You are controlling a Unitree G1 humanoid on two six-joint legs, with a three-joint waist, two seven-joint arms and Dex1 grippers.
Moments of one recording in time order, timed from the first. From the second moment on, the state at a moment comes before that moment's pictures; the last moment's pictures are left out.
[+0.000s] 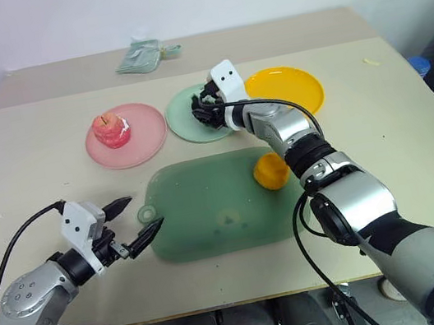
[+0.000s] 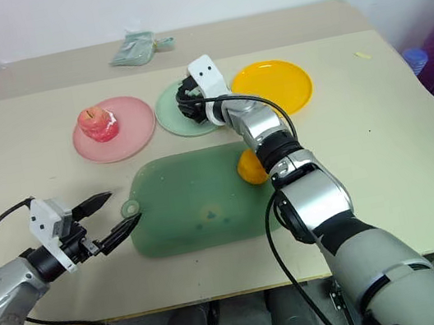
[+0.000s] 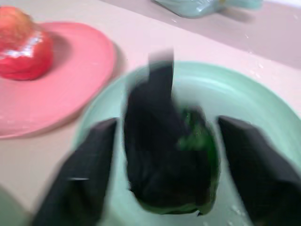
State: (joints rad) left arm 0.21 0.64 0.30 -0.52 -0.56 0.45 -0.73; right arm -1.18 -0.11 0.11 0.99 0.12 0.22 0.42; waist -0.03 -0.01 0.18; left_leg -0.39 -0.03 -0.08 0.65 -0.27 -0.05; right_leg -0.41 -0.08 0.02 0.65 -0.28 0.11
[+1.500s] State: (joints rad) left arm 0.08 0.55 0.13 -0.48 -0.50 0.39 -0.67; right arm -1.01 -0.36 -0.05 0.86 0.12 0.22 0.35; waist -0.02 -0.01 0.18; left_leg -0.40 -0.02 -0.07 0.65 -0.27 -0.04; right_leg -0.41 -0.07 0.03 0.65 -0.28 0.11
